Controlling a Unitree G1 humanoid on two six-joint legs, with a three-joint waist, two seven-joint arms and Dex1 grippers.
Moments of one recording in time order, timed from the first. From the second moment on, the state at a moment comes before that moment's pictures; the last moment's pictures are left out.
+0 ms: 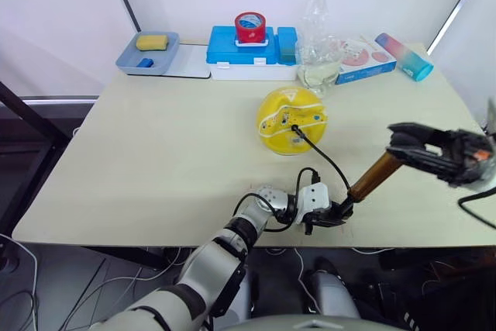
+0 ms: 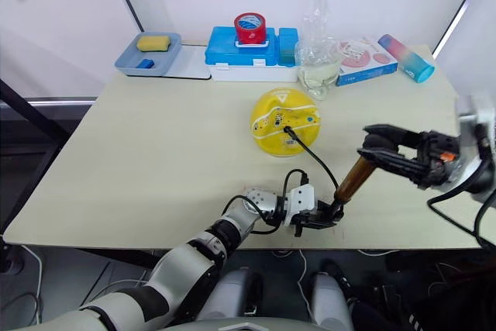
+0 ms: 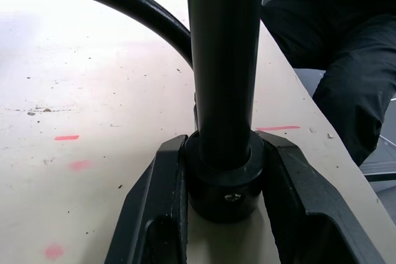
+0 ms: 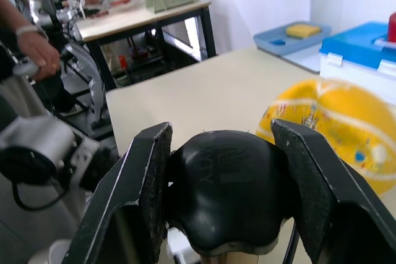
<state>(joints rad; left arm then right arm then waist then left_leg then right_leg) -0.69 -0.09 -0.36 1.16 0.18 -0.51 -1.01 -0.12 -0.96 -0.47 -0.37 1.16 0.68 1.01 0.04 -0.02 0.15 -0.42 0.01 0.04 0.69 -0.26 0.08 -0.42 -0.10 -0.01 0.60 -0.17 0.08</state>
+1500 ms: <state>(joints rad) -0.70 -0.10 -0.36 1.17 0.19 -0.51 -0.98 -0.13 -0.96 -0.50 -0.37 1.17 0.73 0.96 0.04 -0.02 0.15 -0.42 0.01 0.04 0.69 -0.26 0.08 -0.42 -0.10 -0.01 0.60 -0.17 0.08</state>
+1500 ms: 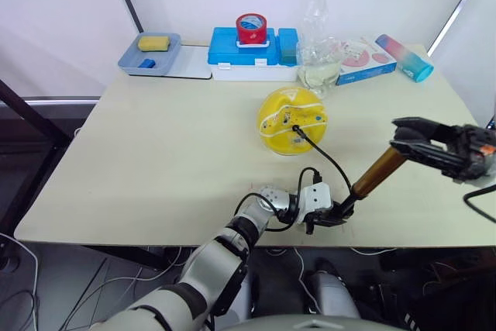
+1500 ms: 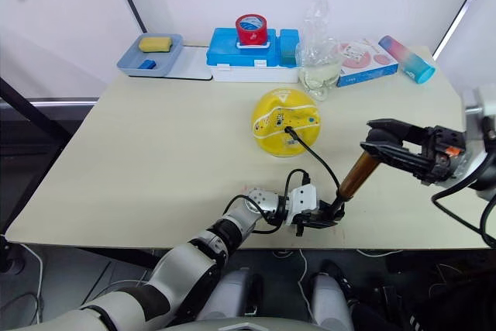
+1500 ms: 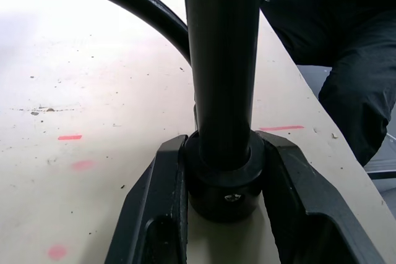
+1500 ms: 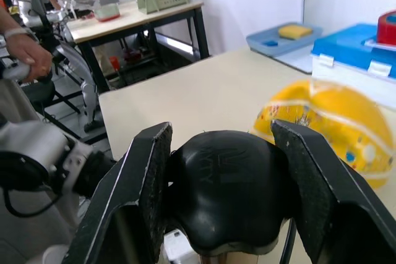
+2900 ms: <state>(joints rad) -0.71 -0.10 -0.36 1.19 0.20 -0.53 -0.96 -0.12 -0.93 -0.47 -0.36 1.15 0.68 0.97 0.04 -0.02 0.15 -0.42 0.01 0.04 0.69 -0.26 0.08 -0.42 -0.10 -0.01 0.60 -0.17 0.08</state>
